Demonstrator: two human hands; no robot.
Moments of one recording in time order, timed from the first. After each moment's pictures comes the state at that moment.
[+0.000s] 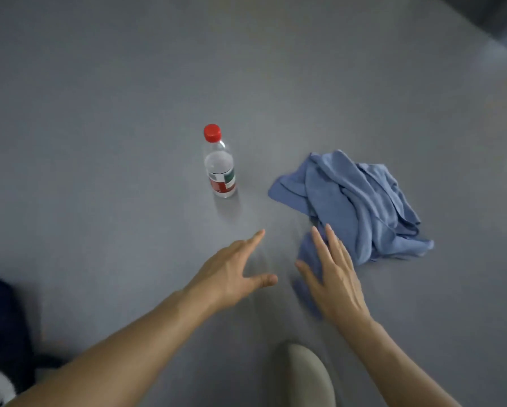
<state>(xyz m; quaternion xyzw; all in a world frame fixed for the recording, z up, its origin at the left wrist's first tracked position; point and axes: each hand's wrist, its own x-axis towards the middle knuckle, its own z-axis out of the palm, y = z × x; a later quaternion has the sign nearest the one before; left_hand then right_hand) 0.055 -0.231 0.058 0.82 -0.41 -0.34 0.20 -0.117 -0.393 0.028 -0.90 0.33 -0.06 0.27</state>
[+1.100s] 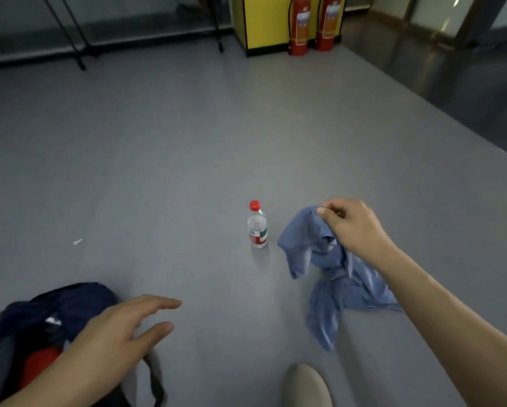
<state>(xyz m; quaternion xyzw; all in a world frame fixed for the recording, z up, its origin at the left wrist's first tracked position) -0.003 -0.017 0.339 0.91 -0.28 -0.18 0.24 -0.057 -0.427 0.315 -0.88 0.25 -0.13 0.39</state>
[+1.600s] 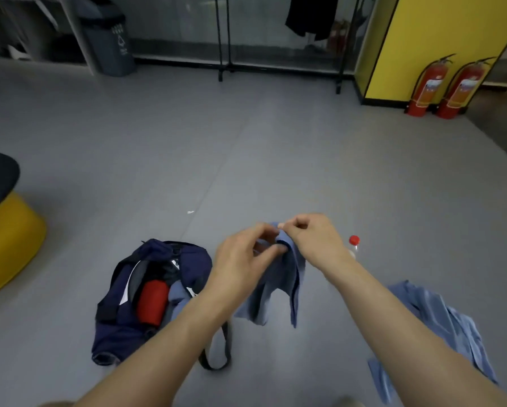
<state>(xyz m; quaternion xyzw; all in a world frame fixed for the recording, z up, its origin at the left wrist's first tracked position) -0.003 0.031 0.403 0.87 -0.15 0.04 0.47 0.014 -0.131 0.429 -0.86 0.09 0.01 0.49</state>
